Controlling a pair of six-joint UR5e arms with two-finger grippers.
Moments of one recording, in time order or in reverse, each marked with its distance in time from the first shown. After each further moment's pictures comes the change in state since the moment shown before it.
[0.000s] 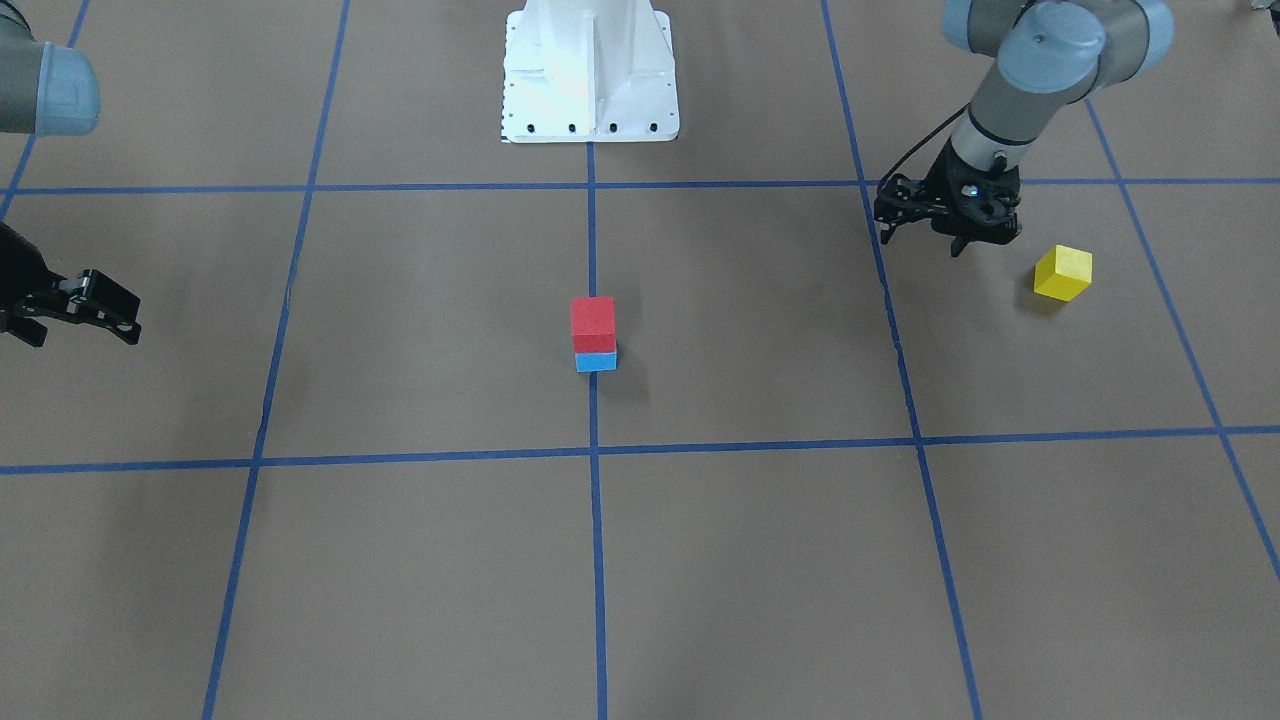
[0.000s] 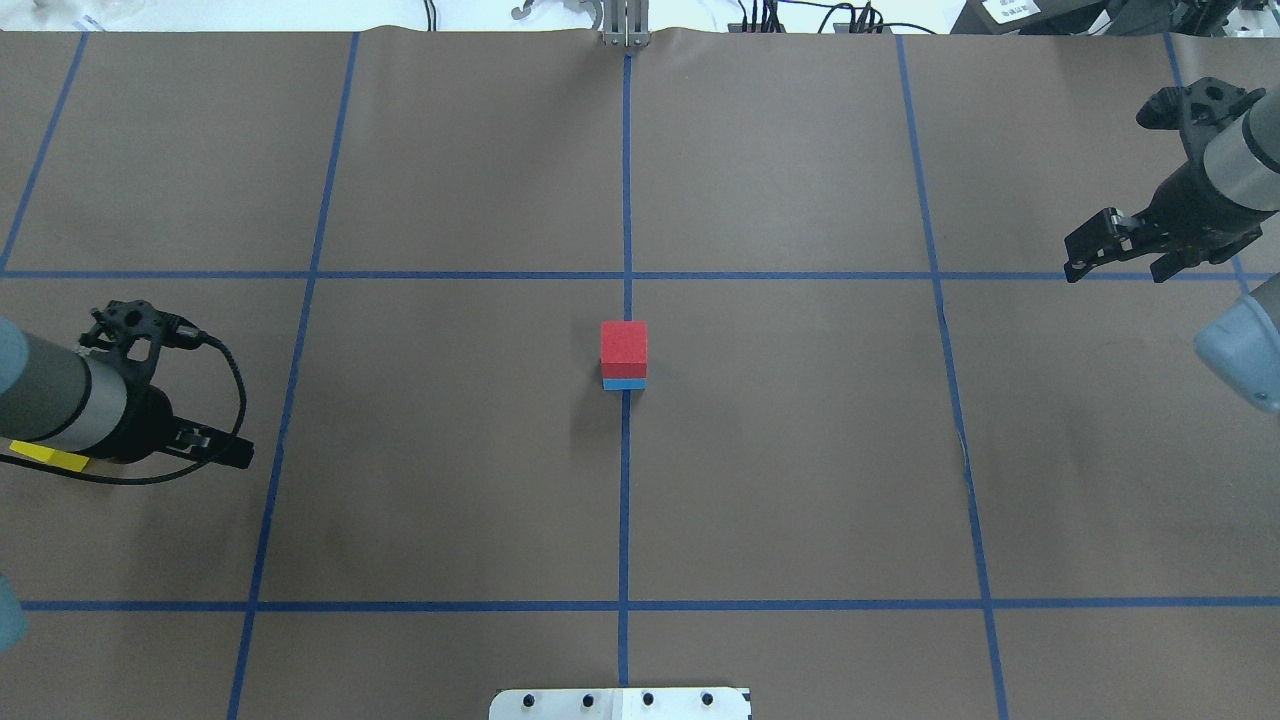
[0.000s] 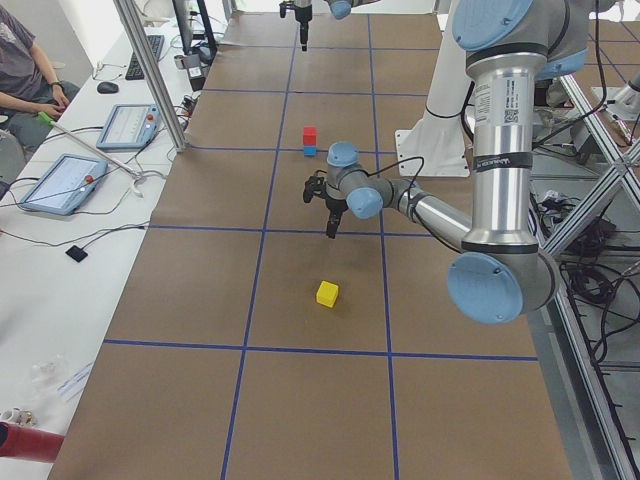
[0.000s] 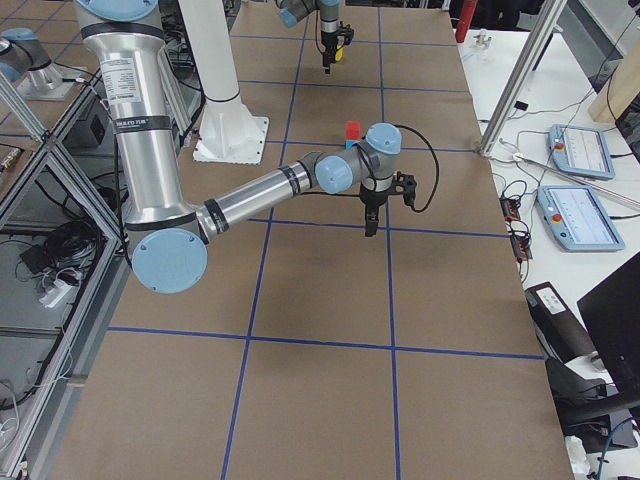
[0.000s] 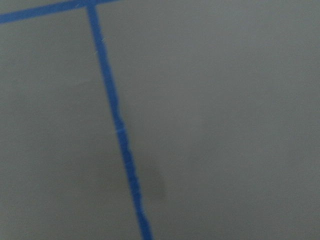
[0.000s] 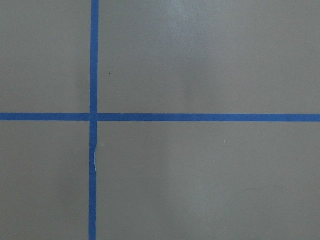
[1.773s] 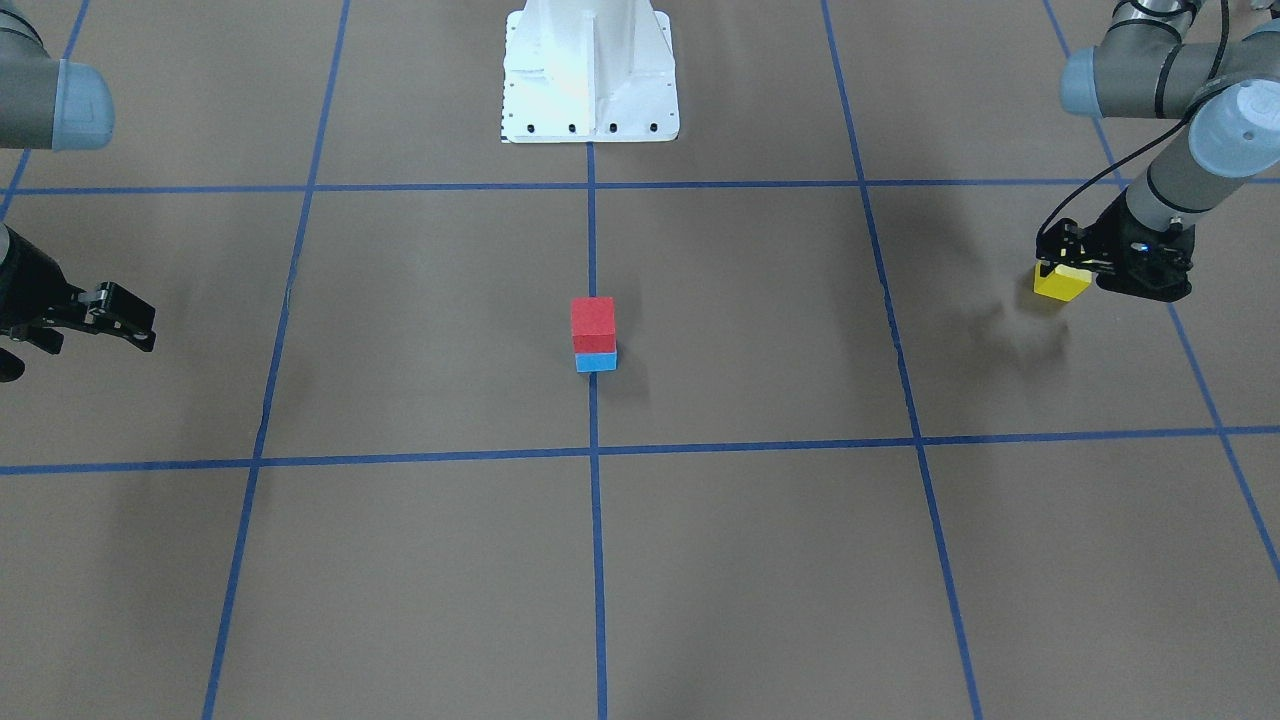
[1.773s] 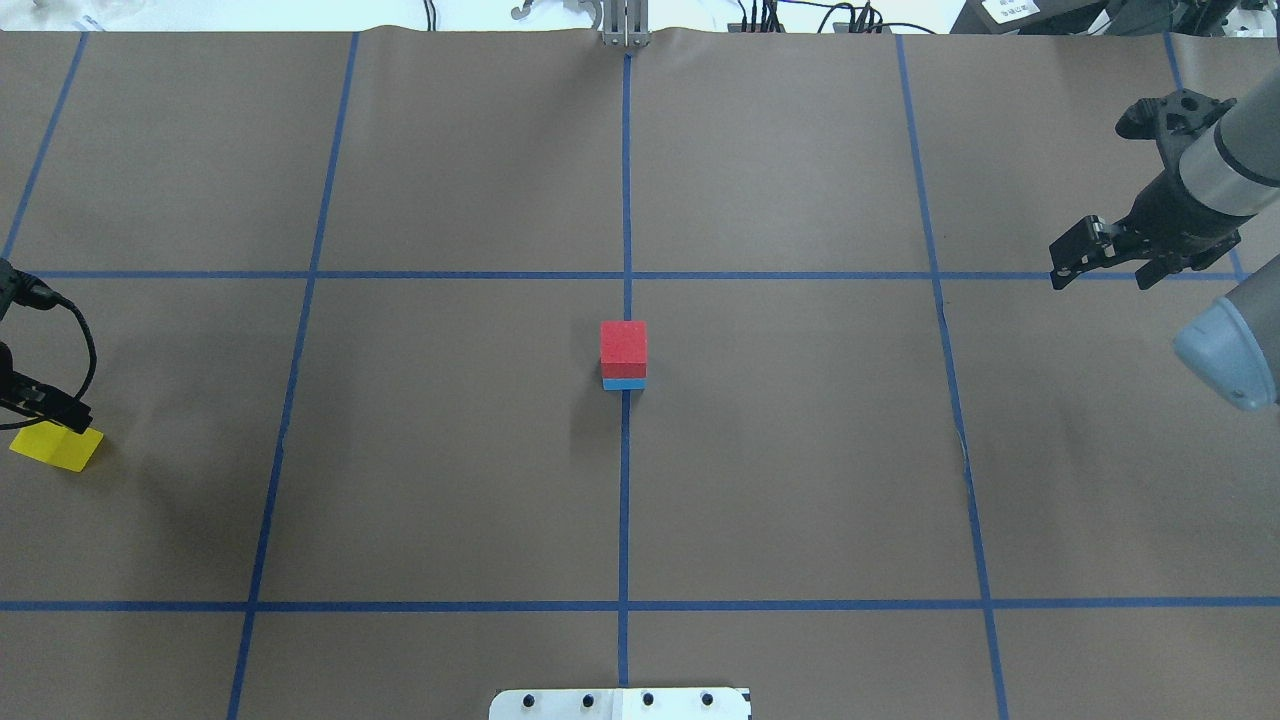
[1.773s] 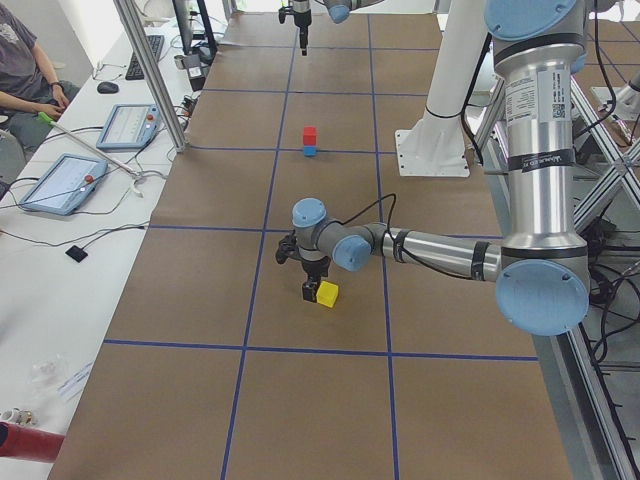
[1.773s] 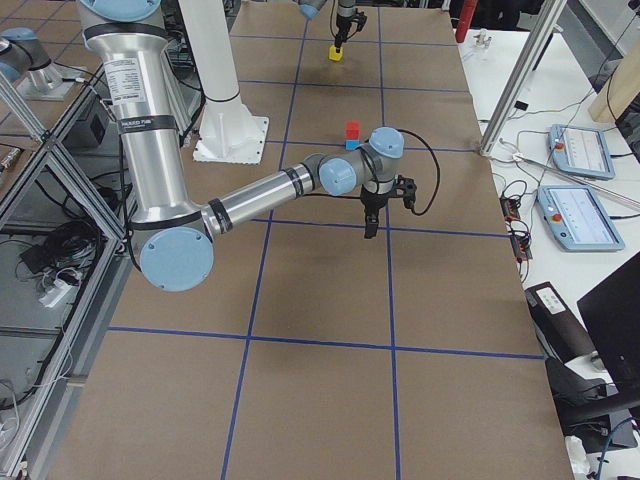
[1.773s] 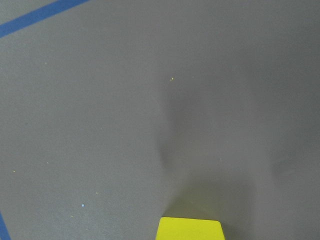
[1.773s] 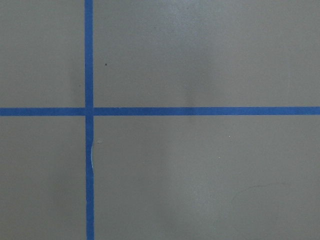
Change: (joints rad) left arm -0.271 0.014 0.231 0.090 -0.155 0.431; right arm -0.020 0.023 -0.038 0.001 0.003 0.002
